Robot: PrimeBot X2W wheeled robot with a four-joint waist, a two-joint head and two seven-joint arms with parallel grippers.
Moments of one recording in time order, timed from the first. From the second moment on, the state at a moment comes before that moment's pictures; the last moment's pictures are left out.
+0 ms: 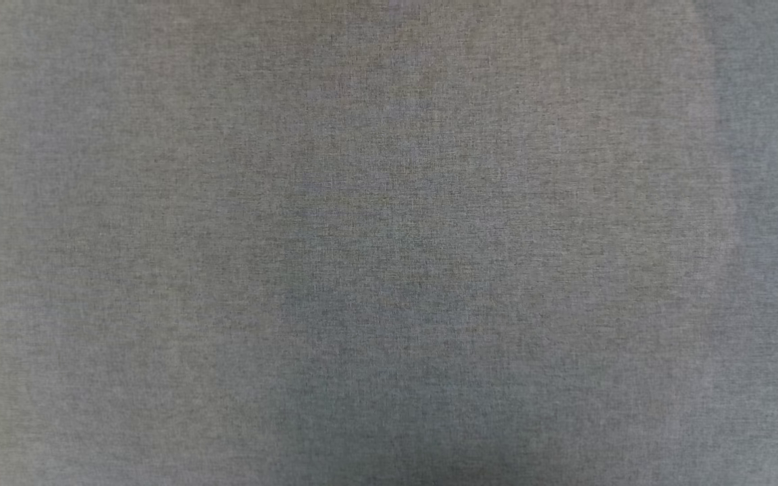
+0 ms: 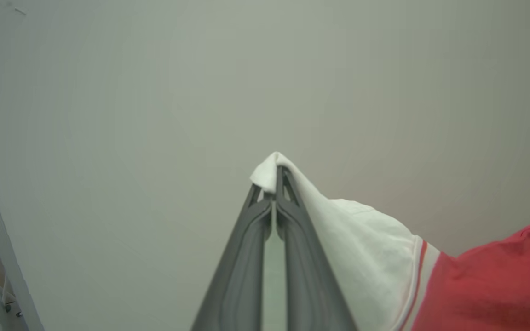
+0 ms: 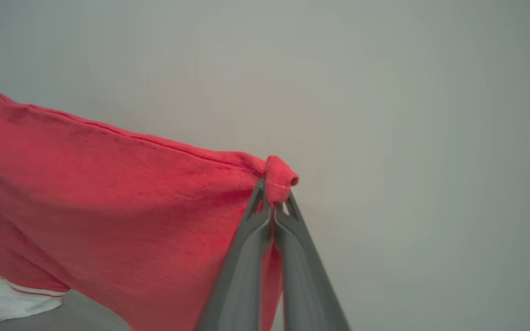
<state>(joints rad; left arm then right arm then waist) -1.71 0.35 -0.25 0.65 -0.27 -0.13 -0.25 -1.74 -0.50 0.57 0.68 0.59 0.13 0.09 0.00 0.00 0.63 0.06</state>
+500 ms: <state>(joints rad) -1.02 0.35 -0.18 0.35 -0.28 -0.10 -0.26 -1.26 -0.55 0.72 0.62 0.78 0.13 -0.05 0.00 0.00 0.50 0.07</state>
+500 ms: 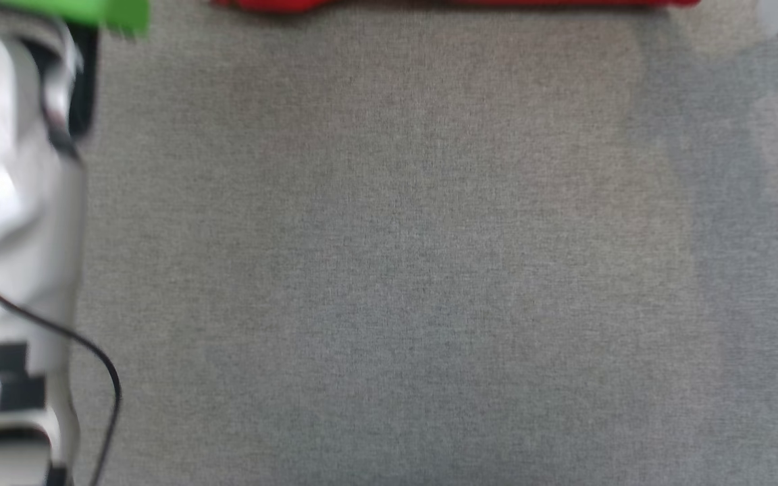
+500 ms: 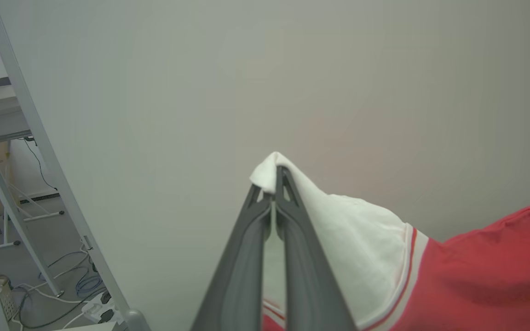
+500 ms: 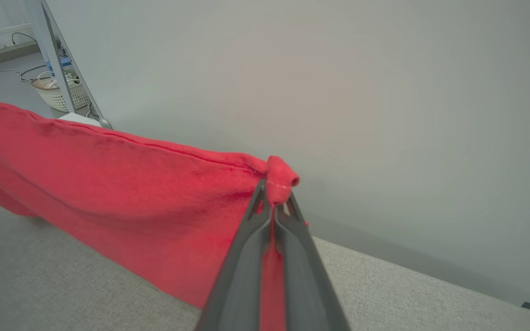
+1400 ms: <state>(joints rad) 0.07 0.25 -0.12 0.11 -0.25 -0.01 -0.26 -0.42 -0.65 0.81 0.45 0.89 0.13 -0.05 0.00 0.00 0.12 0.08</state>
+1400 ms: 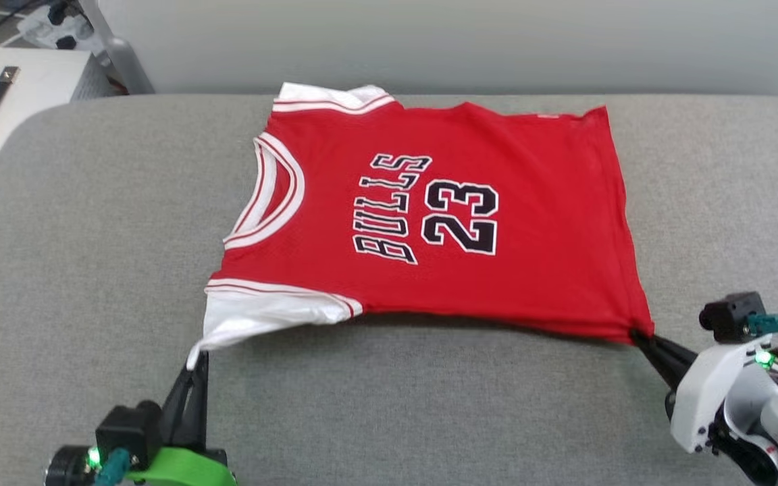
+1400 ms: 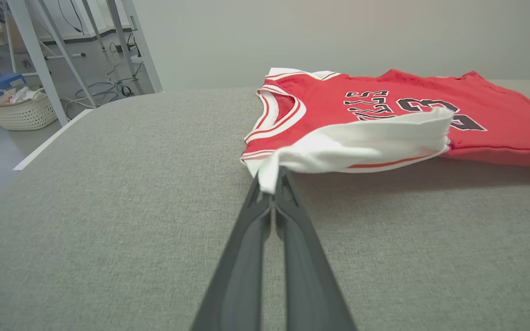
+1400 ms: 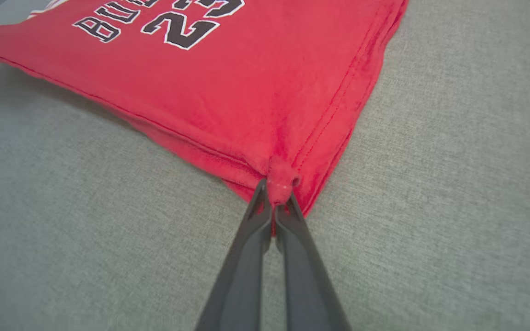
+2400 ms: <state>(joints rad) 0.31 0.24 -0.17 0.18 -0.29 -0.05 -0.25 0.03 -0.68 0.52 0.20 0.87 0.13 0.09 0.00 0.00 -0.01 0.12</state>
